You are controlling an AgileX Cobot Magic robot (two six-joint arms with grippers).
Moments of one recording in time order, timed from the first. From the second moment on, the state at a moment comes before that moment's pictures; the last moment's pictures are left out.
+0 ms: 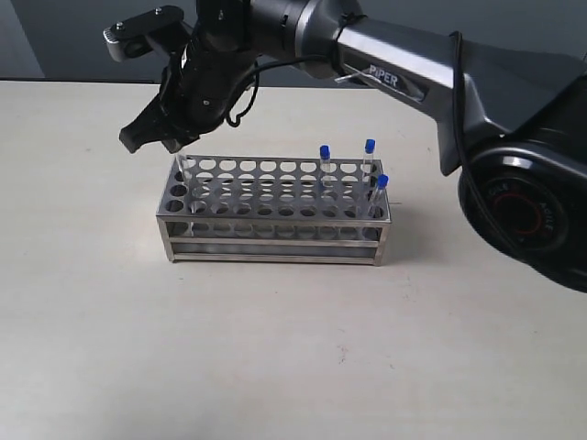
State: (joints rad) left arm -0.27 0.01 0.01 0.27 0.24 -0.14; right arm 0.88 2.34 -2.17 0.16 0.92 -0.21
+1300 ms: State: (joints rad) left arm -0.27 0.01 0.01 0.27 0.24 -0.14; right arm 0.88 2.27 -2.17 0.06 1.03 -0.14
